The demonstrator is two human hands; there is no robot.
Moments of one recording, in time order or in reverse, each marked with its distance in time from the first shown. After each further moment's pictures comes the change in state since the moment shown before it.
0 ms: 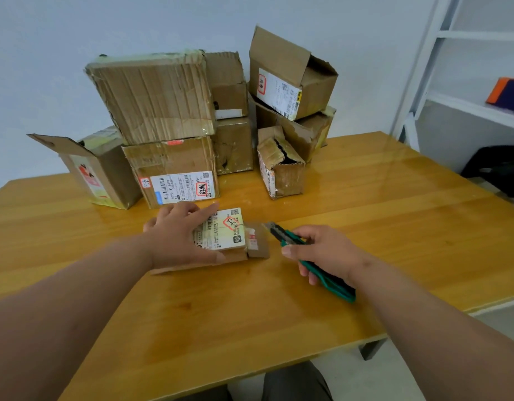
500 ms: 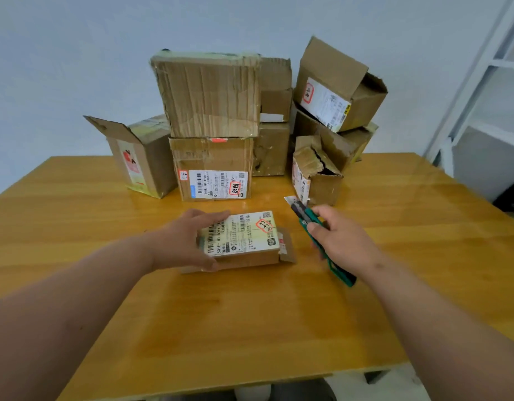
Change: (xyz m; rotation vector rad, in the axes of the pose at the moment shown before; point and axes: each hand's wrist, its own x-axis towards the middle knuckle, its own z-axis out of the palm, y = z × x) left_hand -0.026 -0.046 0.002 -0.410 -0.029 0.041; right_hand 0.025 -0.041 0.019 -0.332 0.257 -0.134
